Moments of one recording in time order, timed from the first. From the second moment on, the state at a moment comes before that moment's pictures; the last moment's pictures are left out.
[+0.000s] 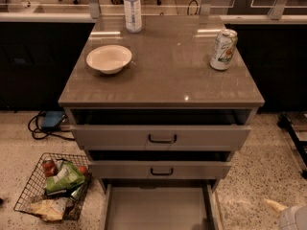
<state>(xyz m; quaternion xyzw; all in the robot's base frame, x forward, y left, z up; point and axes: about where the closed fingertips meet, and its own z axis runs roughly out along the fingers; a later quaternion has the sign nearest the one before) 0.261 -0.313 0.597 -0.64 0.77 0.04 0.07</state>
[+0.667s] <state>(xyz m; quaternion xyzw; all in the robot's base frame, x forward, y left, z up) 0.229 -0.276 0.493 -0.65 0.75 0.11 0.08</state>
